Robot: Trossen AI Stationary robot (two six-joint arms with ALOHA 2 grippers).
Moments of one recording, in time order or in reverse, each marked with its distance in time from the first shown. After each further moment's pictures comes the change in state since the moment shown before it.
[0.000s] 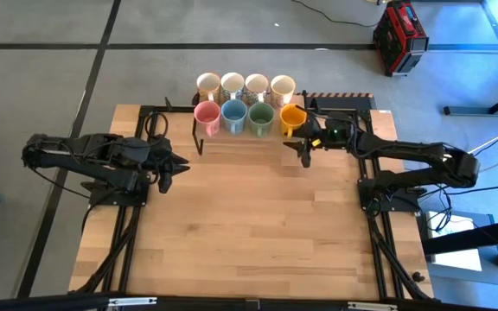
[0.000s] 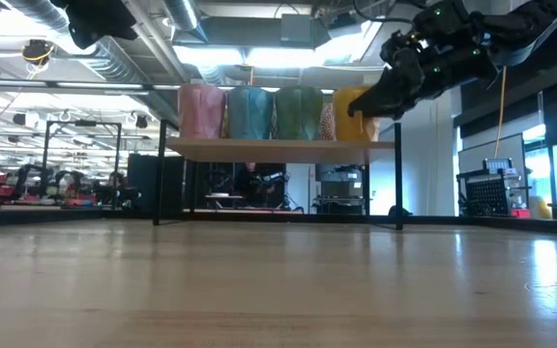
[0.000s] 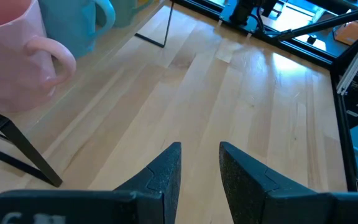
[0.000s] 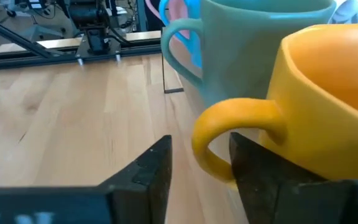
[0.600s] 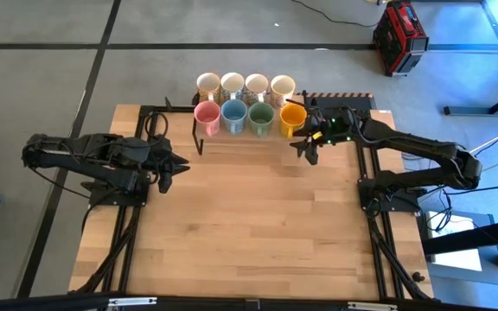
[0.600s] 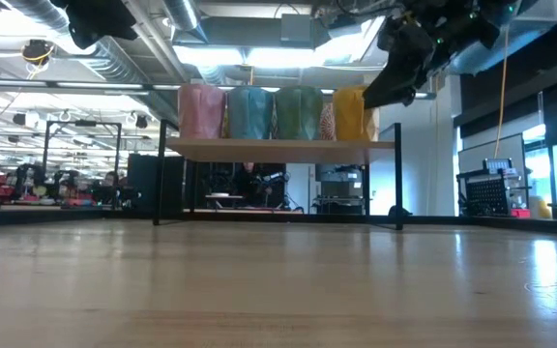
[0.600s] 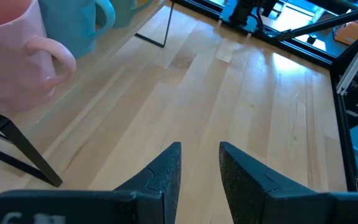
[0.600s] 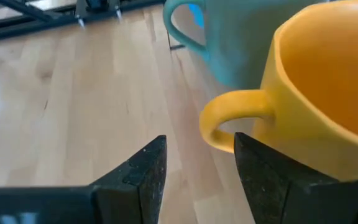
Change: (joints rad) left arm 0.000 0.000 0.000 0.000 0.000 0.000; right arm 0.000 -0.035 0.245 -0.537 -0.001 0.026
